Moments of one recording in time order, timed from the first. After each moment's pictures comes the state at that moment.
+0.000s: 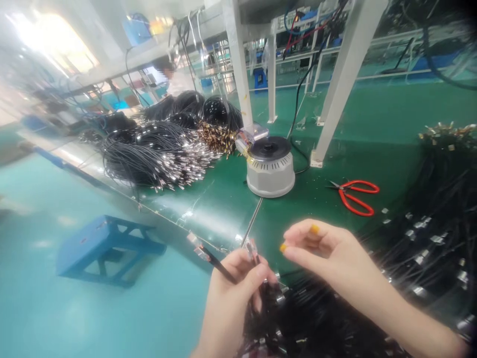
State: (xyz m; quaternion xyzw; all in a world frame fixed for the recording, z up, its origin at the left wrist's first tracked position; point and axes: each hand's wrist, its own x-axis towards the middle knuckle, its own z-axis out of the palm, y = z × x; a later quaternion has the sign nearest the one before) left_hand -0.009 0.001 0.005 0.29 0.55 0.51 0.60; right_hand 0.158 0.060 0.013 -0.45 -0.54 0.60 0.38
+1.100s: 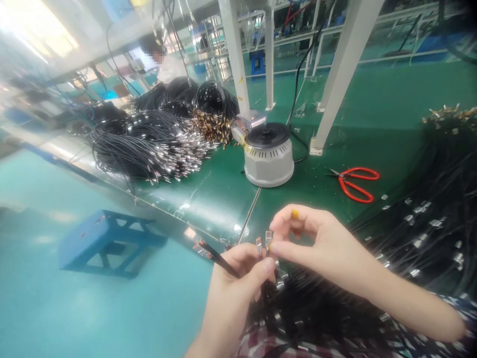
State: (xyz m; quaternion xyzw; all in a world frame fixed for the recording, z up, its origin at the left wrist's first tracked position) left_hand -0.010 -0.001 0.000 0.30 0.55 0.49 0.60; right_hand 0.143 0.065 0.035 -0.42 -0.59 0.61 0.32
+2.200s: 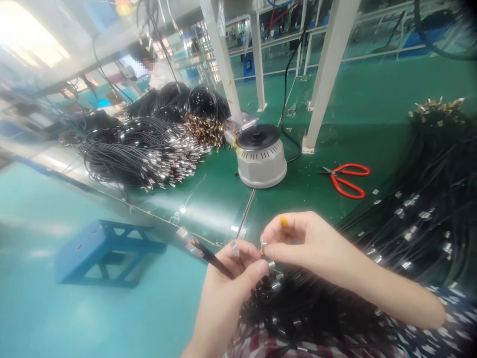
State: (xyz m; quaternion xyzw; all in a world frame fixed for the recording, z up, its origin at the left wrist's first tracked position) left_hand -0.011 0.004 0.005 0.30 0.58 0.48 0.59; right_hand 0.145 0.067 0.033 -0.41 -0.54 0.67 0.29
